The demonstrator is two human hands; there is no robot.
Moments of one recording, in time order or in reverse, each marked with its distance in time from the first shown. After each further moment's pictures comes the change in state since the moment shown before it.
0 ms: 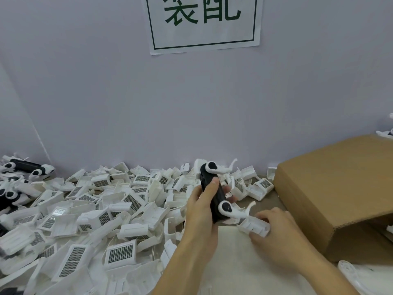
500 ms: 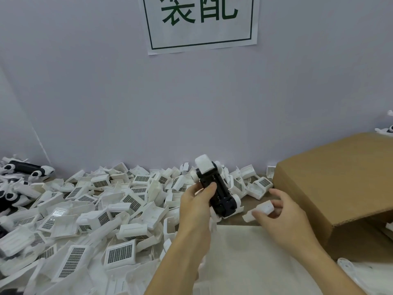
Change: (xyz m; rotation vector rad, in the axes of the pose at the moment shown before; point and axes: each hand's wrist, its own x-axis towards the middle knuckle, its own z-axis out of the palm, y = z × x) left_hand 0.000 0.009 0.001 0.148 0.101 0.026; right_hand 0.007 0.005 -0.002 0.578 0.287 0.092
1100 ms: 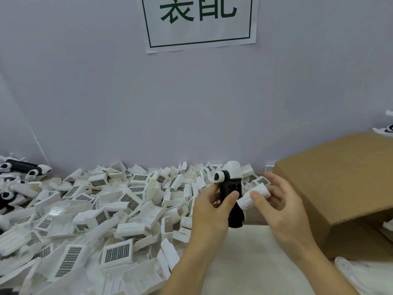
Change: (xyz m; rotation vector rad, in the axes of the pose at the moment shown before) left_hand -0.013 -0.018 0.010 0.292 -0.174 0.238; right_hand -0.010 -0.020 0.004 0.467 0.038 -0.196
